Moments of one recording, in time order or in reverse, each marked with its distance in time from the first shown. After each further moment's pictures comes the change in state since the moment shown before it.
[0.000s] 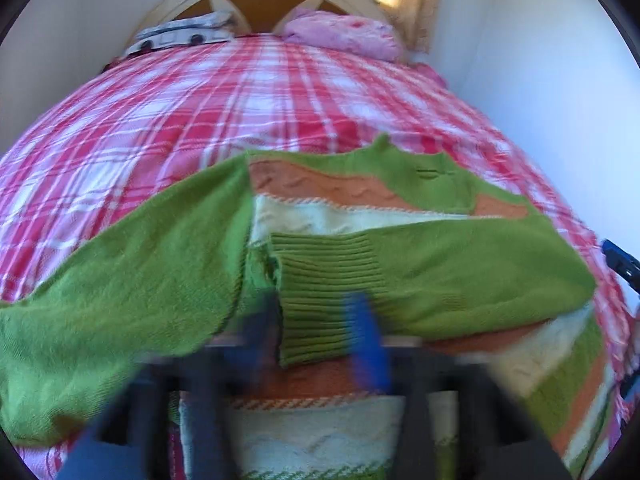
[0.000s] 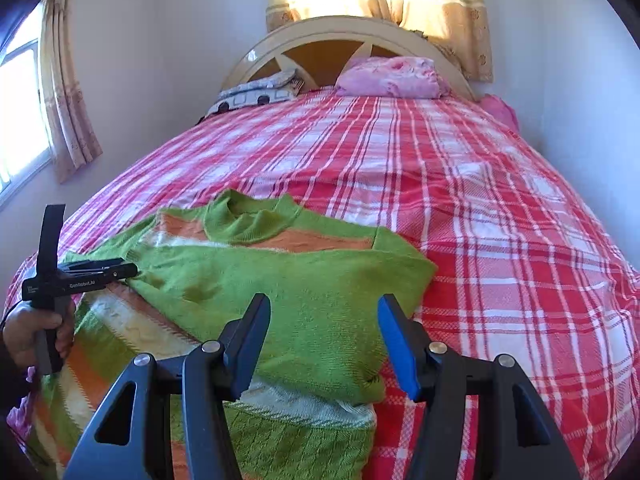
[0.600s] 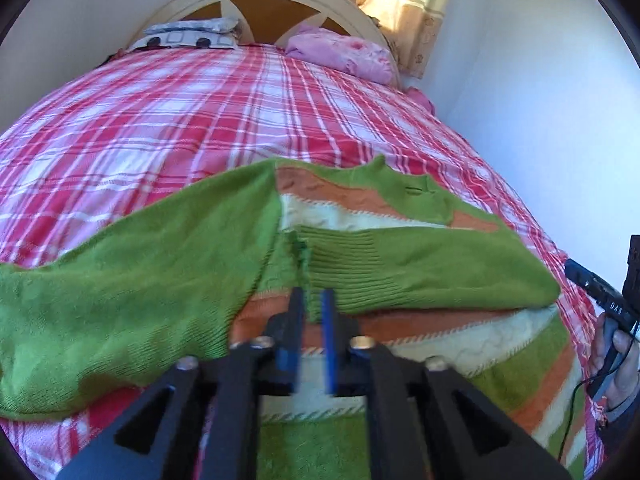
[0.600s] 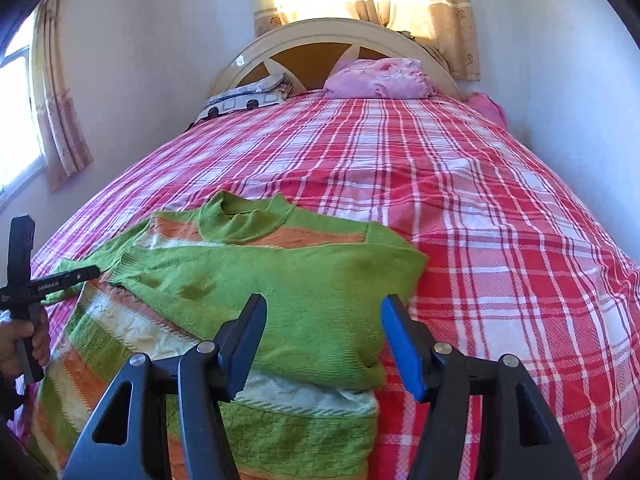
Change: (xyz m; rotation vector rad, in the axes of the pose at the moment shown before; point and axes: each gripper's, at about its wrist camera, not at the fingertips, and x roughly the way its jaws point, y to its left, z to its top) left arm -0.035 0.029 -0.011 -0.075 -0.051 -0.074; right arm 0.005 0.010 -0.010 0.002 0.013 -0.012
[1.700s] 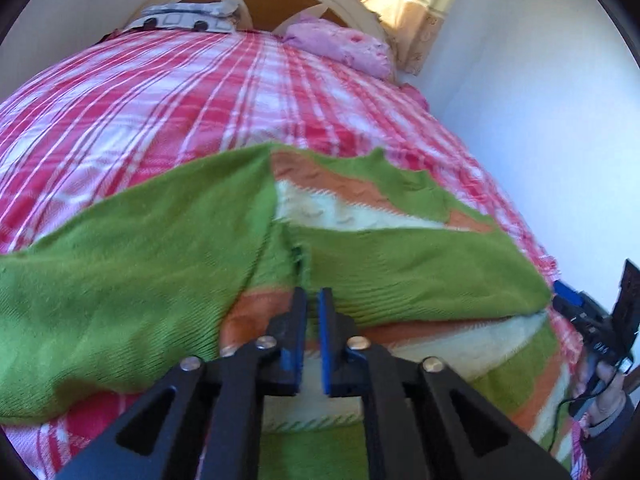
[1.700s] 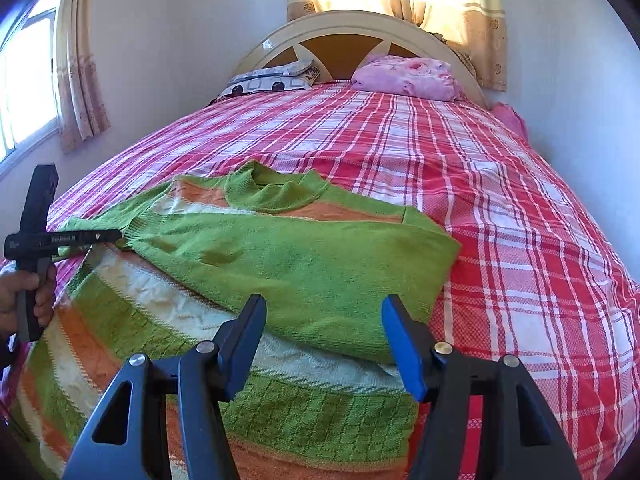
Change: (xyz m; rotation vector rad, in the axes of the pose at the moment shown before) left arm 0.010 0.006 -0.001 -0.046 0.018 -0.065; right arm 0.003 0.031 -0.021 -0.109 0.032 0.006
